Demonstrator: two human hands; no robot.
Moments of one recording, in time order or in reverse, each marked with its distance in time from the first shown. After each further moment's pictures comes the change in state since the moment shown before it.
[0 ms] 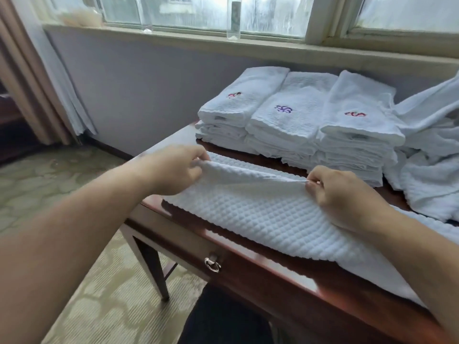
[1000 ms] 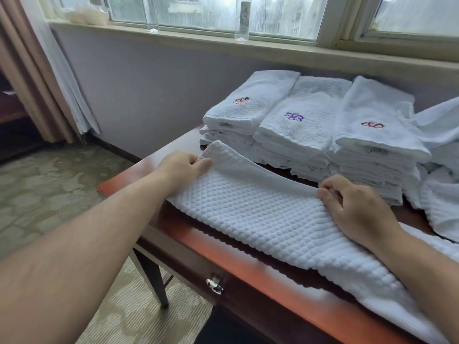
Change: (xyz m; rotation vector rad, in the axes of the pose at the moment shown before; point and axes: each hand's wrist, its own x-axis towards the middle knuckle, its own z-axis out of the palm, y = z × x) left_hand 0.065 -0.041 0.045 -0.476 0.101 -0.259; right_hand 0.030 0.041 0.028 0.079 0.223 -0.132
